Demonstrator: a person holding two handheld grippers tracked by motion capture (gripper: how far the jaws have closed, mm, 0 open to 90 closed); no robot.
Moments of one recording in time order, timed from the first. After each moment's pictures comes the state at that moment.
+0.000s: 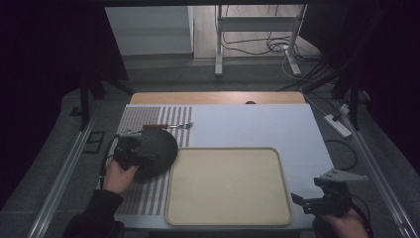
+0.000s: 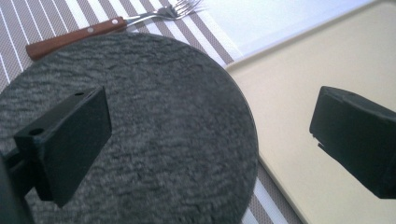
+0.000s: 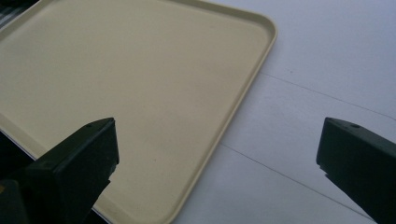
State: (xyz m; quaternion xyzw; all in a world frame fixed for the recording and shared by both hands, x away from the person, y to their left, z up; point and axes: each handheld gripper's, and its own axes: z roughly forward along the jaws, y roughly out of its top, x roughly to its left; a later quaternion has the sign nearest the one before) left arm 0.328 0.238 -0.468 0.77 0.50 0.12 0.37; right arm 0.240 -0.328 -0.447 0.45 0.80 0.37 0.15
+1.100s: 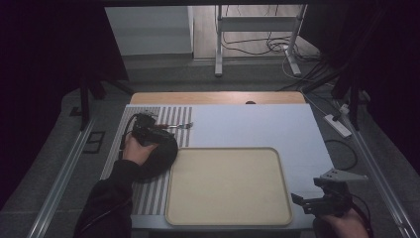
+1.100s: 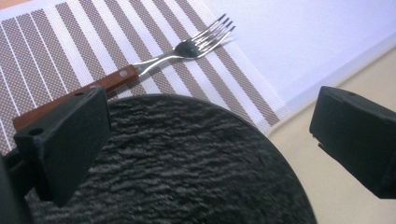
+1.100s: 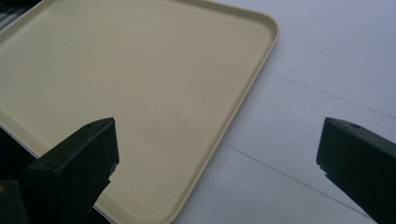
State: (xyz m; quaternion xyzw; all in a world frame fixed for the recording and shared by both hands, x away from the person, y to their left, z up) left arm 0.416 0.218 -0.480 0.79 0.49 0.11 0.33; right arm 0.241 -0.329 -0.447 0.45 0.80 0.37 0.14
